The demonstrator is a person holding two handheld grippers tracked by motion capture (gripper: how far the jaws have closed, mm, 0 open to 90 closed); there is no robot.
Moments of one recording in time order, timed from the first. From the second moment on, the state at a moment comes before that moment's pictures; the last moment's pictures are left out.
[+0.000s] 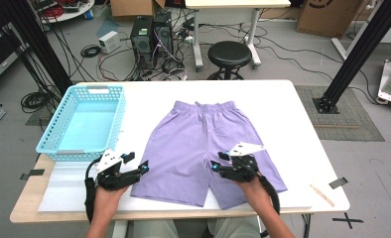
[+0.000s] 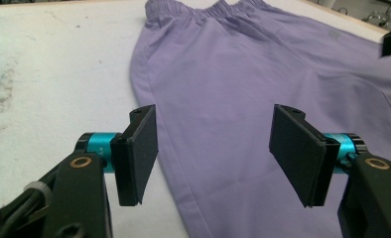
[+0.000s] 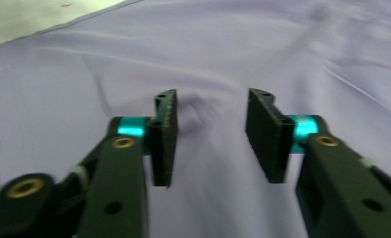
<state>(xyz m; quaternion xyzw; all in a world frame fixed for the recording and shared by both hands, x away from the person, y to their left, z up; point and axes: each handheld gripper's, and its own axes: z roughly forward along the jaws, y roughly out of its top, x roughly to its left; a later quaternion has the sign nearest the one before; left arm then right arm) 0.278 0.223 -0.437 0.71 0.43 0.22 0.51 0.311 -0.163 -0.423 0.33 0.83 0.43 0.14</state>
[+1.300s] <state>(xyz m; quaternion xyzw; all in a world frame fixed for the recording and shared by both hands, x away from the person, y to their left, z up) 0.291 0.213 -0.438 0.72 0.40 0.21 0.52 0.324 -0.268 -0.415 0.42 0.77 0.43 0.23</state>
